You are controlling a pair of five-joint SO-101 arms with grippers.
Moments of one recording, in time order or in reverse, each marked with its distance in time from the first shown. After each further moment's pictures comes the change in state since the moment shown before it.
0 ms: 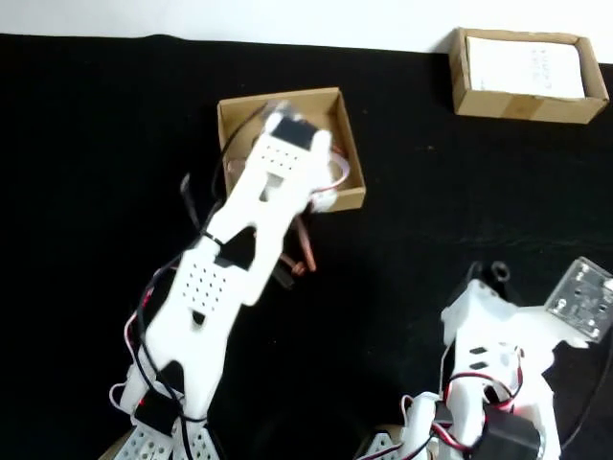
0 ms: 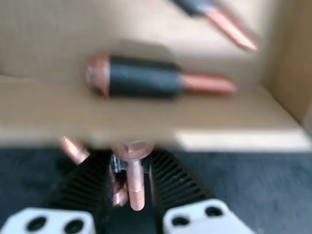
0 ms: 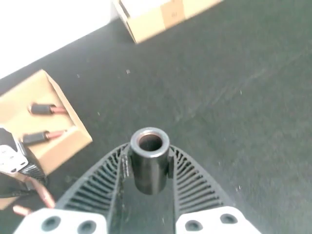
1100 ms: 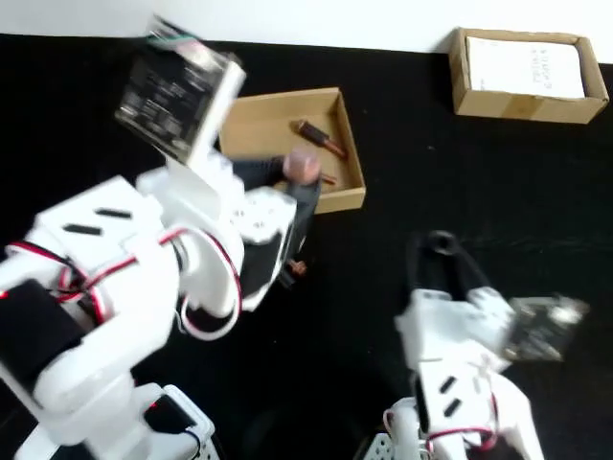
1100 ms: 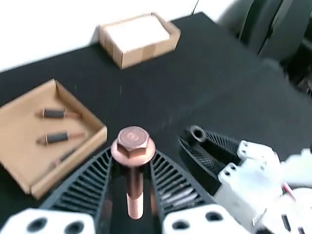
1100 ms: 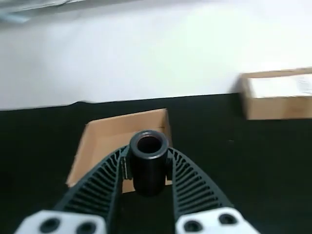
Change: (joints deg) left arm 15.6 -81.1 22.0 0.8 -33.0; right arm -27.3 -13.5 7.3 -15.3 6.6
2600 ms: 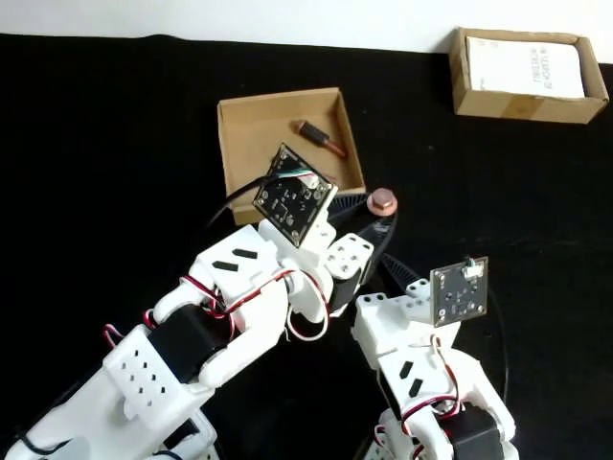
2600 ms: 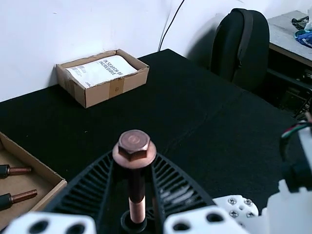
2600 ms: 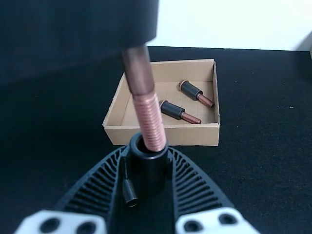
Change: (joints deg) left arm 7.7 -25.8 77.2 -66.6 -0.2; right arm -11.5 0.3 10.1 -1.3 0.2
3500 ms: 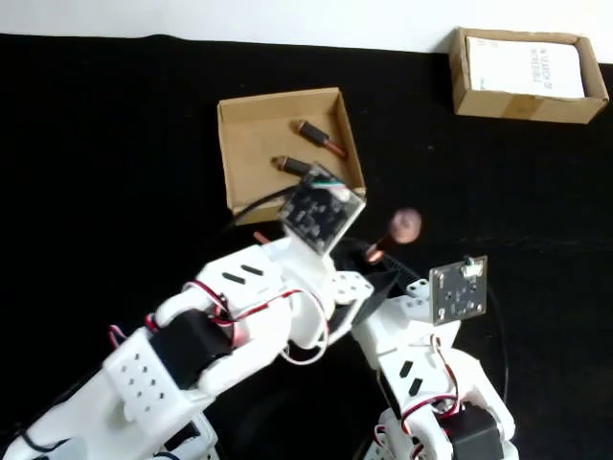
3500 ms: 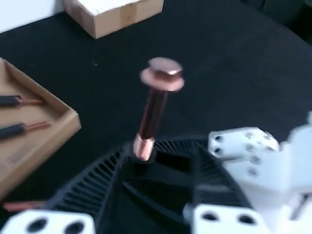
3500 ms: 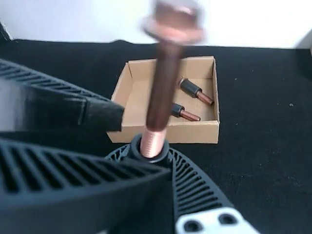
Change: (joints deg) left arm 3.2 0.1 -2.2 20.7 -0.2; right arm 0.0 0.1 0.1 0.1 0.1
